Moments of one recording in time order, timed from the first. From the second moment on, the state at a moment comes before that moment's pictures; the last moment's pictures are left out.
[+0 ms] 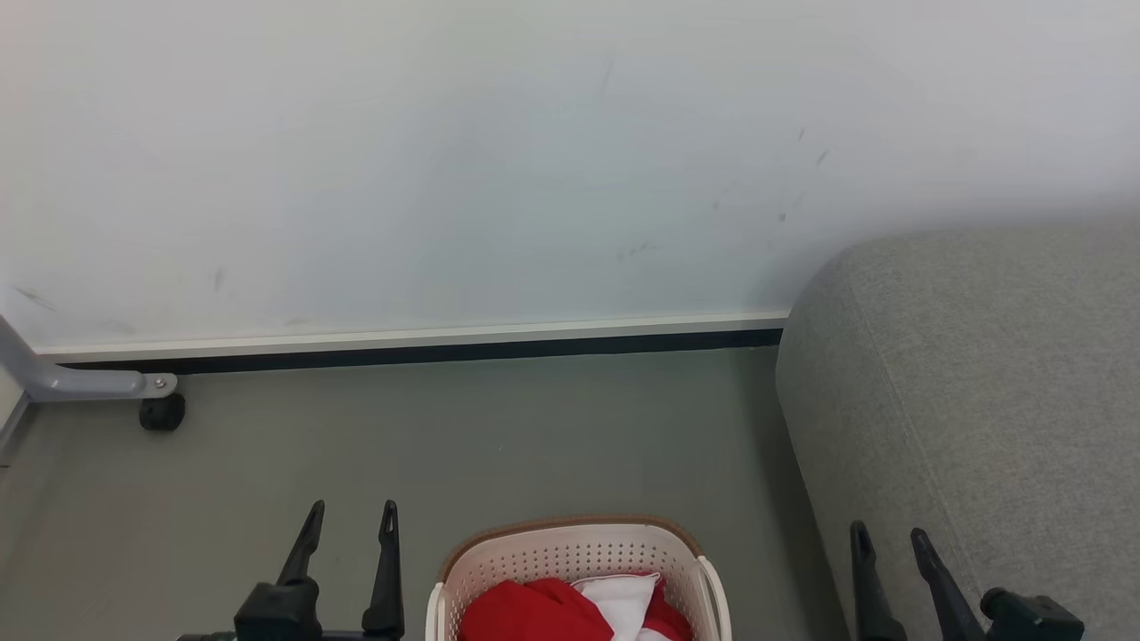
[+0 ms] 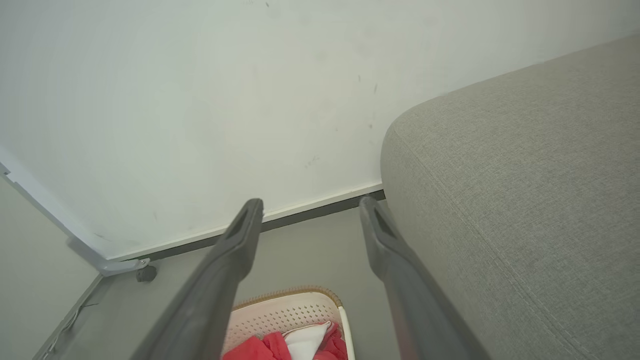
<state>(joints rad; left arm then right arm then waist) 0.01 0.08 -0.19 0.20 -0.23 0.09 -0.20 0.06 -0.10 0.21 0.16 0.46 -0.07 -0.20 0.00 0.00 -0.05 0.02</state>
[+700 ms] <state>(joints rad) 0.03 0.08 -0.20 0.23 -0.08 0.12 -0.25 0.09 -0.11 0.23 0.14 0.29 -0.08 -0.25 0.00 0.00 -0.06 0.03</state>
